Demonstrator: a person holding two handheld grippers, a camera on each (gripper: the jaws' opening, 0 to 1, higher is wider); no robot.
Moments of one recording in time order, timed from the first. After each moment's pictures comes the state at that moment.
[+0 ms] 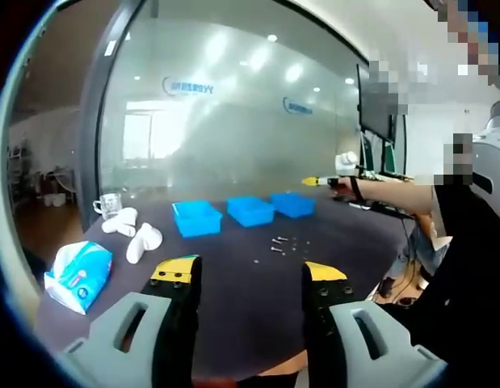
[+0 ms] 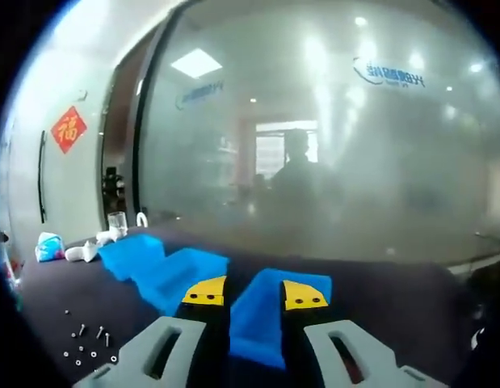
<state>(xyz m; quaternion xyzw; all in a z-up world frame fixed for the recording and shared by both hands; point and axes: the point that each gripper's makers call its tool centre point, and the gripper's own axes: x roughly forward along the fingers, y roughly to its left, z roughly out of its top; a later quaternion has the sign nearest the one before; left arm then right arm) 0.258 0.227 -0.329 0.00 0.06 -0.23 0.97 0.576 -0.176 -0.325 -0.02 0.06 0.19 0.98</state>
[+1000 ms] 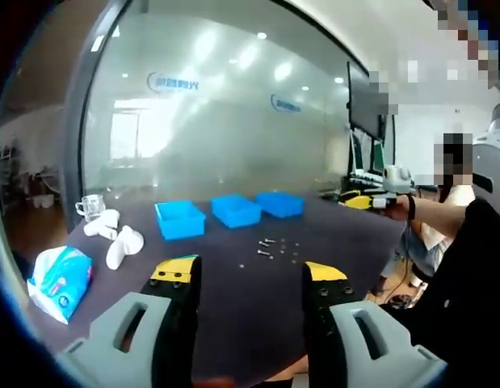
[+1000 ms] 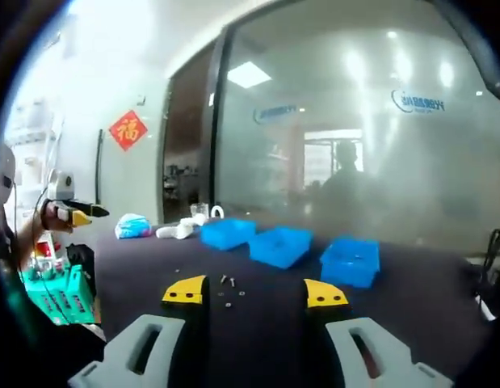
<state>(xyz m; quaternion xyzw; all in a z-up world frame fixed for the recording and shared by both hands) 0.272 0.201 -0.332 0.00 0.06 -0.26 0.96 0.375 -0.150 -0.352 -0.03 0.04 0.31 0.95</state>
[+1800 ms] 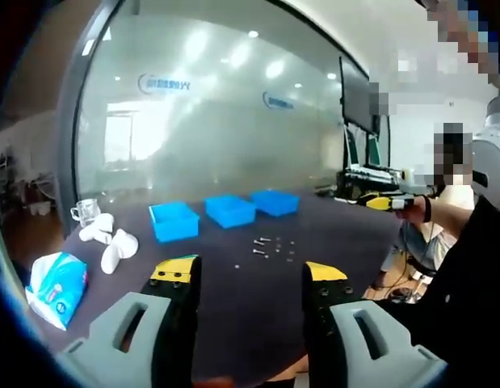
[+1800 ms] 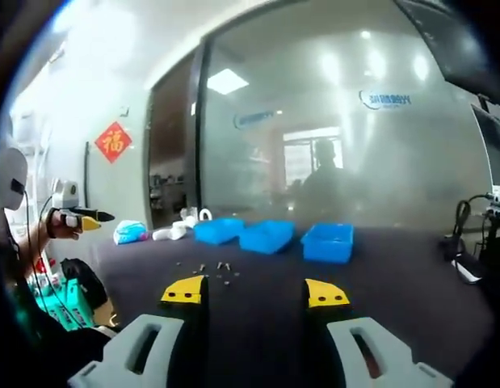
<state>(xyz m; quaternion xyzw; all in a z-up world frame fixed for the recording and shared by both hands) 0.272 0.189 -0.334 0.02 0.06 -0.28 0.96 0.327 -0.192 -0.360 0.00 0.04 0.26 0.96</state>
